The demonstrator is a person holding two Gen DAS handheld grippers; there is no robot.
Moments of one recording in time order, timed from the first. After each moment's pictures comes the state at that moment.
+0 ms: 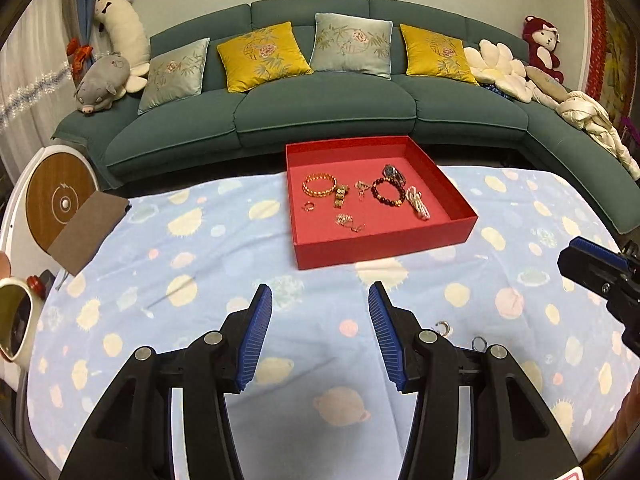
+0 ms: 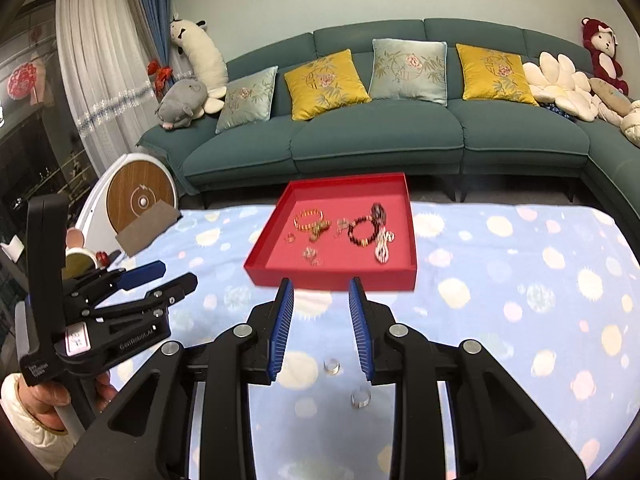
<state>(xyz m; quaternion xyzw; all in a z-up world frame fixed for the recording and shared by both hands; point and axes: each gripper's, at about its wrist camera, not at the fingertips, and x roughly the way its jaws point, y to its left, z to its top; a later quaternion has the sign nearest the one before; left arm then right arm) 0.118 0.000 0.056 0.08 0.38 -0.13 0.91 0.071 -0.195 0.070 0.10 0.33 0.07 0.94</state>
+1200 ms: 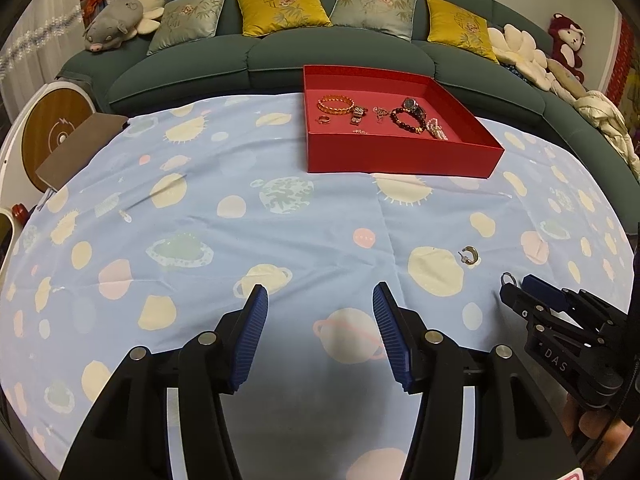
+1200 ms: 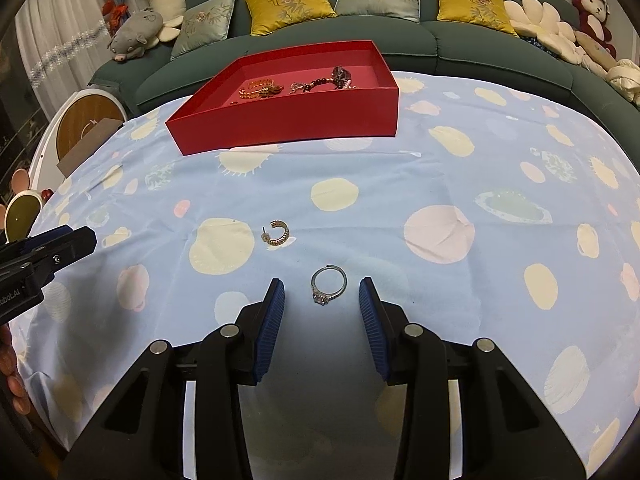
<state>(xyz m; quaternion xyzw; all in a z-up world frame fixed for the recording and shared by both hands) 0.095 0.023 -0.017 0.04 0.45 -0.11 0.89 0.064 -0.181 -0.071 0.08 0.44 0.01 0.90</state>
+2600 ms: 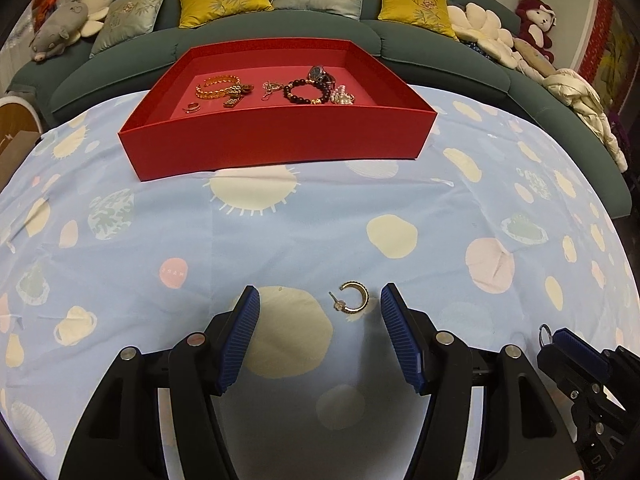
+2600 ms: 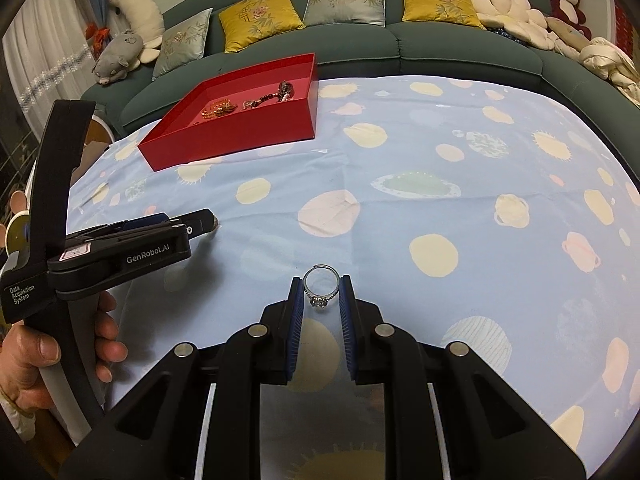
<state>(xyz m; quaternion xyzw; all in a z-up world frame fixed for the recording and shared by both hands) 0.131 -0.099 -0.064 0.04 0.46 -0.18 0.87 0.021 -0.249 -0.059 0.11 0.42 -0.02 0.90</state>
